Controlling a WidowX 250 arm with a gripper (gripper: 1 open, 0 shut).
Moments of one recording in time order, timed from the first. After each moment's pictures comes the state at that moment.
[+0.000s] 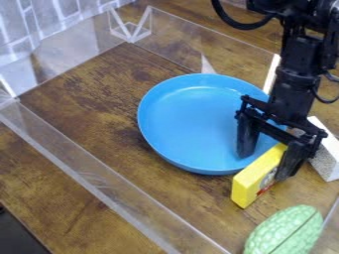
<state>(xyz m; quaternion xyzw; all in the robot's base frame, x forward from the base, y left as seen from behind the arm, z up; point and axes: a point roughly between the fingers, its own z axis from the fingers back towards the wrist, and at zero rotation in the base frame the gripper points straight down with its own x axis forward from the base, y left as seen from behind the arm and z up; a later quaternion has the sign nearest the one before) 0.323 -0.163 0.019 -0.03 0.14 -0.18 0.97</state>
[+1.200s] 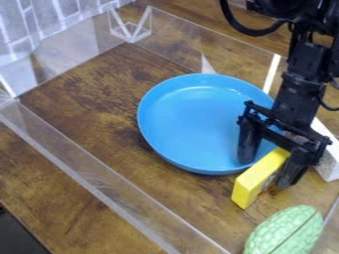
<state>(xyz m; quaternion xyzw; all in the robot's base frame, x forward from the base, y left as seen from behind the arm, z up) 0.313 -0.166 0.019 -0.02 0.18 -0.19 0.96</state>
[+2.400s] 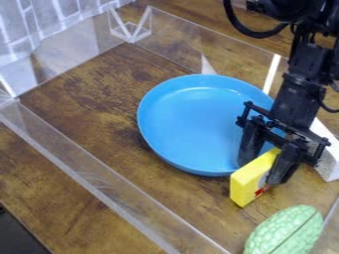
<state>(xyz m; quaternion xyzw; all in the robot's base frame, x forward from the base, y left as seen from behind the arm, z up) 0.307 -0.168 0.021 -0.02 0.21 -0.21 0.95</state>
